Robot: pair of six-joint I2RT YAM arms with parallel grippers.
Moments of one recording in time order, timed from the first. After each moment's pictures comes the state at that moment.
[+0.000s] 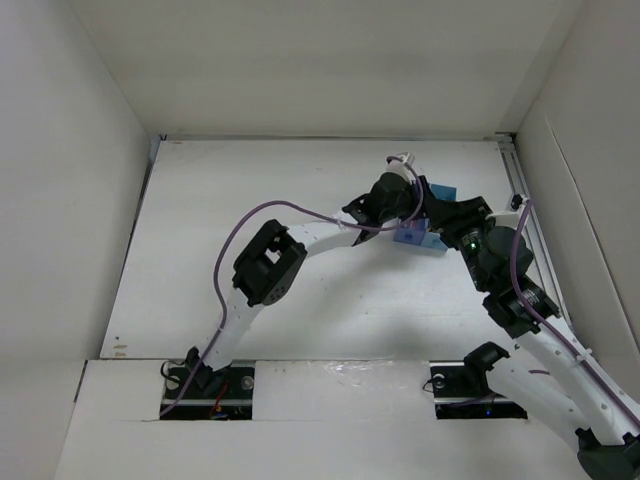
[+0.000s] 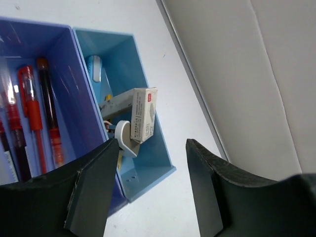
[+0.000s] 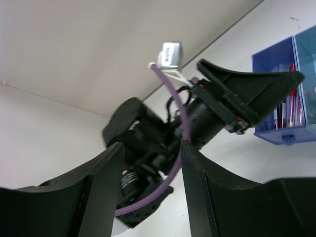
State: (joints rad) left arm -0.88 2.32 1.80 0.25 0.09 -0.83; right arm 0.52 0.68 0.74 -0.10 0.40 0.96
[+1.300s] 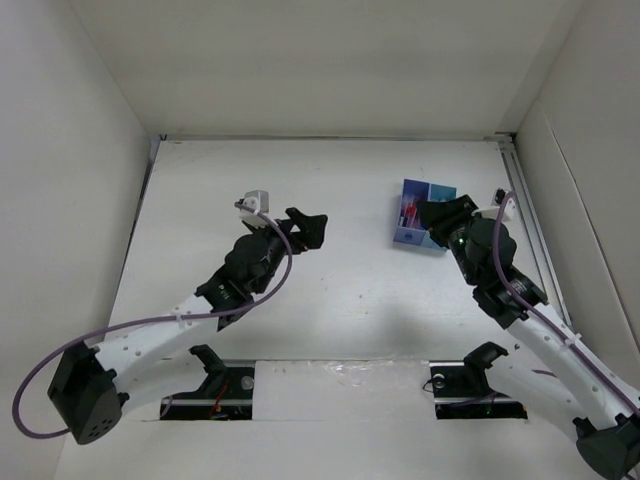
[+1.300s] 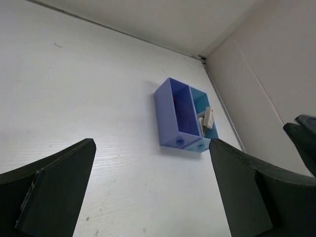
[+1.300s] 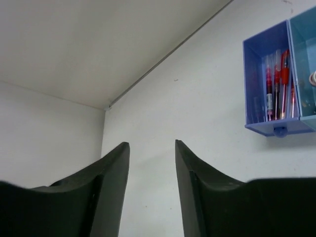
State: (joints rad) left arm -0.80 1.01 0.63 0.33 -0.37 -0.65; right arm 0.53 0.76 0.74 -0.10 0.39 0.96
